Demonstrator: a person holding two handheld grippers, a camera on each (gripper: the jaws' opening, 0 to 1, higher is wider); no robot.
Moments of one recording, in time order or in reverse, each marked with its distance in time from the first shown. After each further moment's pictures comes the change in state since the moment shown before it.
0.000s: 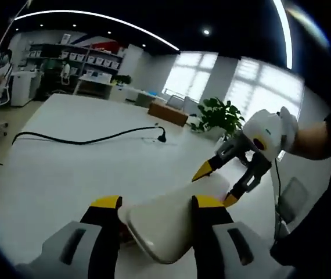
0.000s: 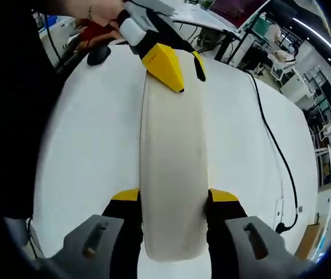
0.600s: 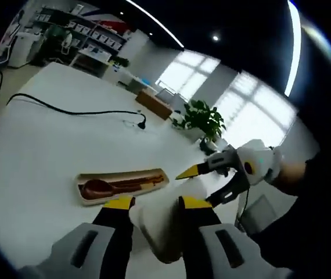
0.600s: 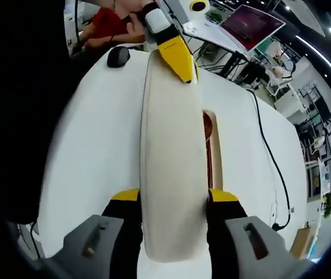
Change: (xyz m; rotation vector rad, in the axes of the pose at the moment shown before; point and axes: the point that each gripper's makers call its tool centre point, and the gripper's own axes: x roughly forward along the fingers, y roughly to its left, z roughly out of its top) left arm -0.051 -0.046 -0.011 -0.200 0.045 -0.120; right arm -0.029 0.047 0.014 -0.059 -0.081 -0.102
